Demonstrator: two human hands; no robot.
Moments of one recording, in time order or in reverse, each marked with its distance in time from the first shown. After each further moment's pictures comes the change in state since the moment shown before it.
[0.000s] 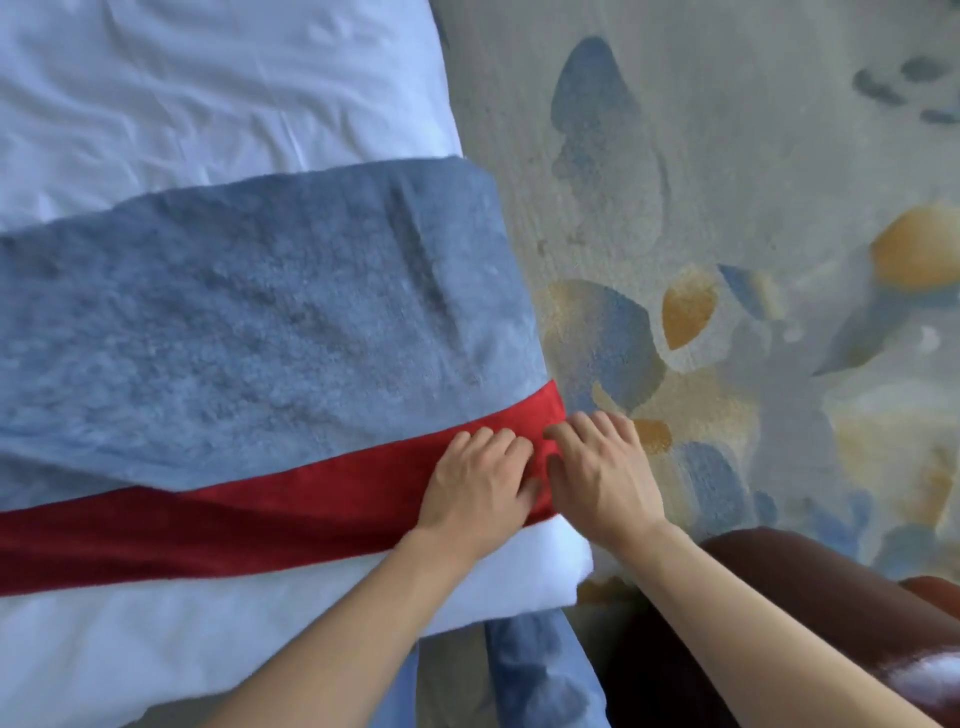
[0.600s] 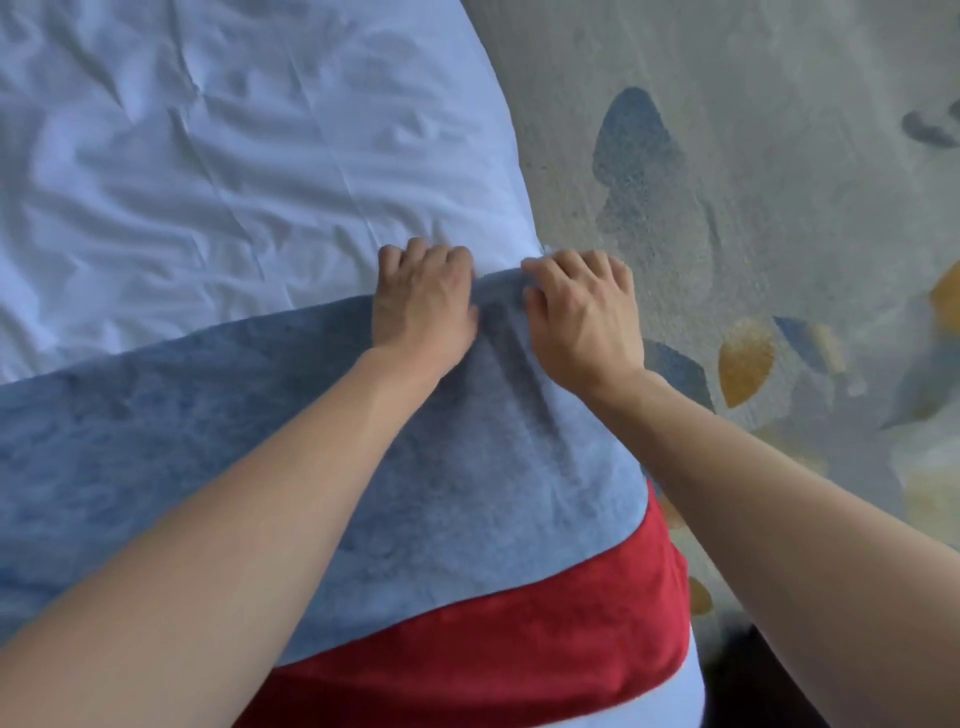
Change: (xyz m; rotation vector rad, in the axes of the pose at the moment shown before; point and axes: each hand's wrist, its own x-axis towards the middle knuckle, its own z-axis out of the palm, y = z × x) left_hand 0.210 -0.206 -0.144 0.325 0.144 -0.156; right_hand 0.293 -0.071 -0.033 0.023 0.321 0.078
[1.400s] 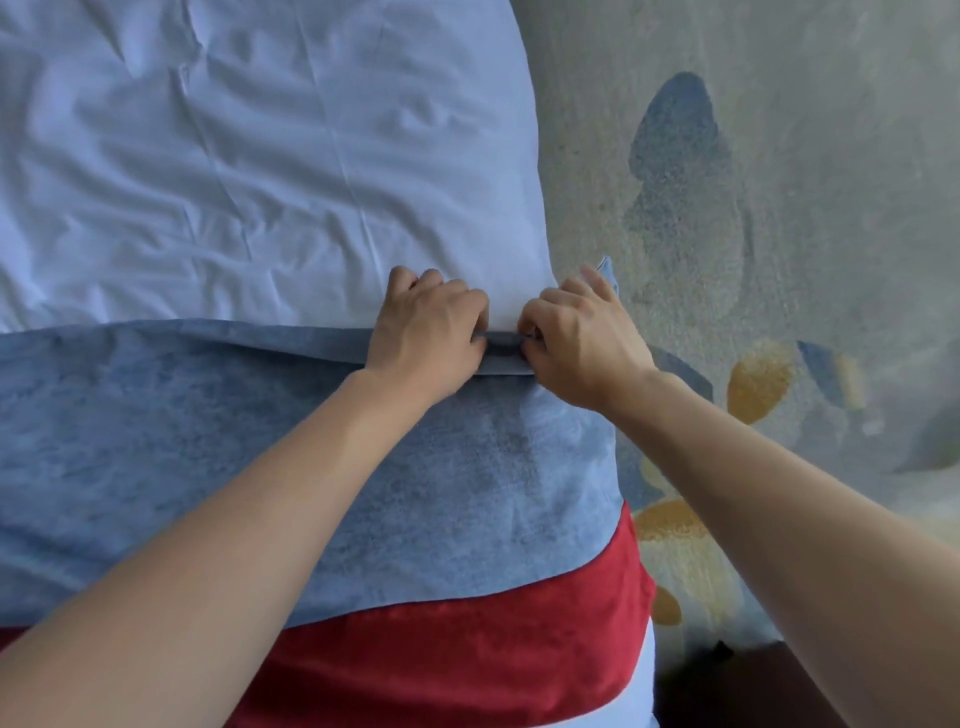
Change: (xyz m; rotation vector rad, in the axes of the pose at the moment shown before) left_hand -0.004 0.020 0.007 -0.087 -0.142 0.014; right_hand 0.022 0.041 0.002 0.010 -0.418 -0.318
